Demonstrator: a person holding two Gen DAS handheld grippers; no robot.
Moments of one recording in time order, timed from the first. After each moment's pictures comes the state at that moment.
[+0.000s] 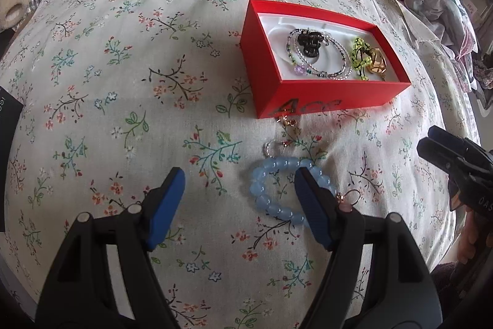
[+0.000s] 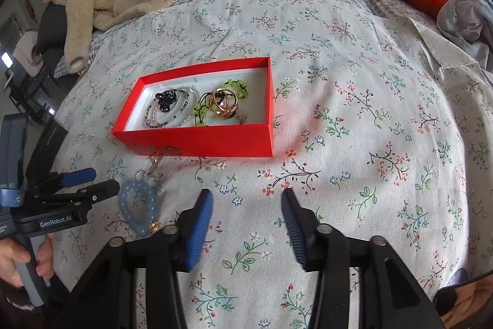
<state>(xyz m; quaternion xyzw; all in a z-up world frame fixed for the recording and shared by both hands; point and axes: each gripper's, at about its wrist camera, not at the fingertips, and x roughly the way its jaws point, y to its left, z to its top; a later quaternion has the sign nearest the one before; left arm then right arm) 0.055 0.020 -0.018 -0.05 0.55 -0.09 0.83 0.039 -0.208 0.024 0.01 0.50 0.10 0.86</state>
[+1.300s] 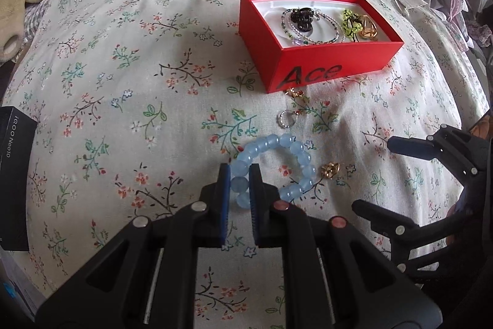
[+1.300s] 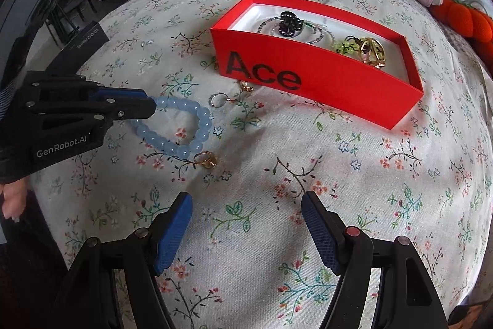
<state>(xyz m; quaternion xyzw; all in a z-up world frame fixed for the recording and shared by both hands) 0.037 0.030 -0.019 0.03 0.54 -0.11 0.83 0.008 -0.099 -0.027 -0.12 0.53 0.21 0.82</state>
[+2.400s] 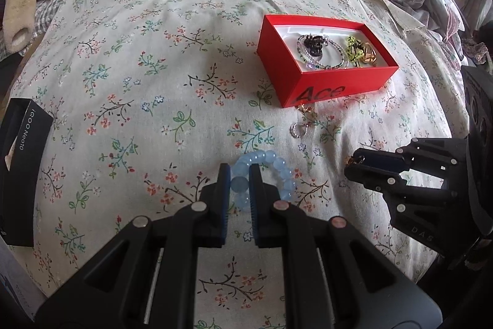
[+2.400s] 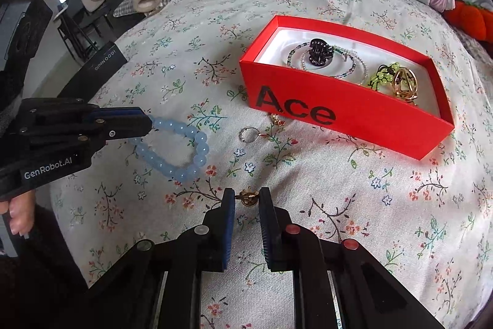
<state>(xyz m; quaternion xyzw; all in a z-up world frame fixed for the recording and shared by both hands) 0.029 0.057 0.003 0.00 0.51 -0.11 0.85 0.022 -0.095 -0.013 -0.07 0.50 0.24 0.83</state>
